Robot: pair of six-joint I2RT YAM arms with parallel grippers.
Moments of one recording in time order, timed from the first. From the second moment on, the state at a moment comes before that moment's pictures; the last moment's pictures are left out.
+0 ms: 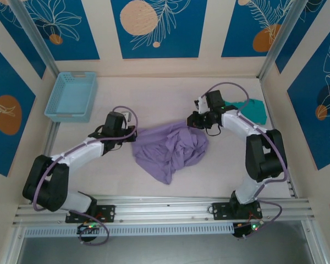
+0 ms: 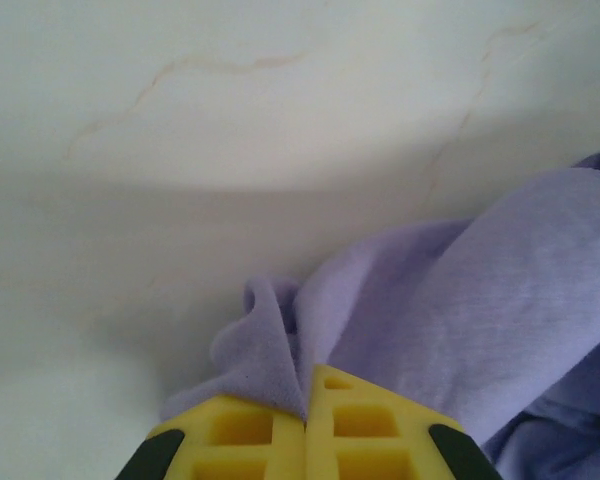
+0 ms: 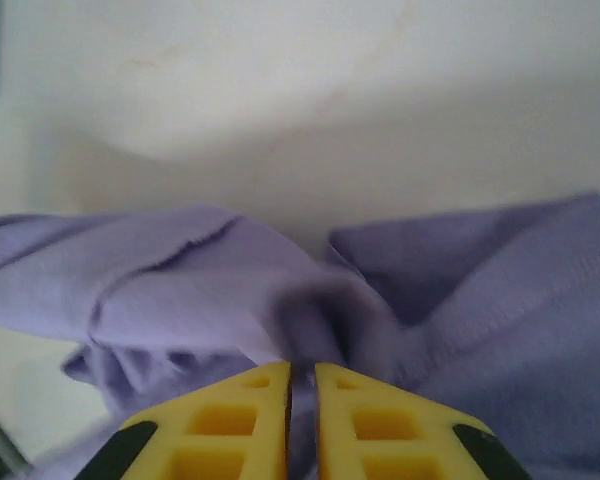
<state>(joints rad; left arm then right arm) -0.41 1.41 0.76 -0.13 0.14 -0.45 0.29 1.67 1.15 -0.52 -0.45 0.32</state>
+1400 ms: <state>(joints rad) -0.64 1.67 0.86 -0.04 0.26 -0.31 0.82 1.02 0.61 -0.48 0.07 0.46</state>
